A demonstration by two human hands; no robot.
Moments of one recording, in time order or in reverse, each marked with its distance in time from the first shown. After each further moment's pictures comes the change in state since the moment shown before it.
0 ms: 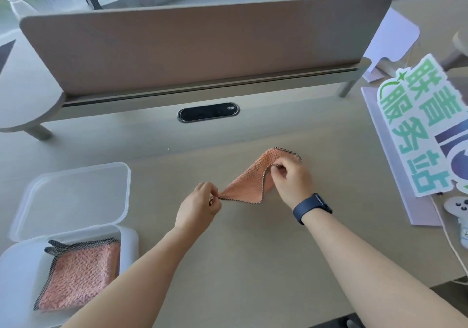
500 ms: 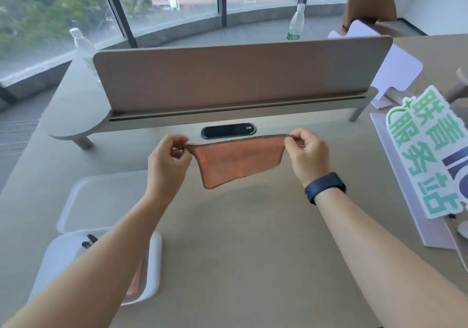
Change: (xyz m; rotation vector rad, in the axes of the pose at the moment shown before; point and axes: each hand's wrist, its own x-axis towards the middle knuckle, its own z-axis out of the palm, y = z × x) left_hand 0.009 0.030 -0.150 -0.457 0.536 0.097; right_hand 0.043 -0.085 -0.043 0.301 0.178 -0.067
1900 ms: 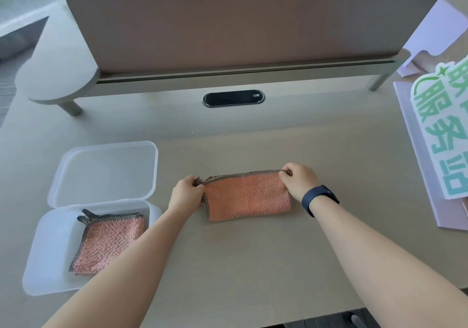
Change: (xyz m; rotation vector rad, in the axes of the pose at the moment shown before) left_hand -0.066 -0.126 0.039 0.232 -0.373 -0.632; right_hand -0.067 0.110 0.045 -0.503 -0.604 0.356
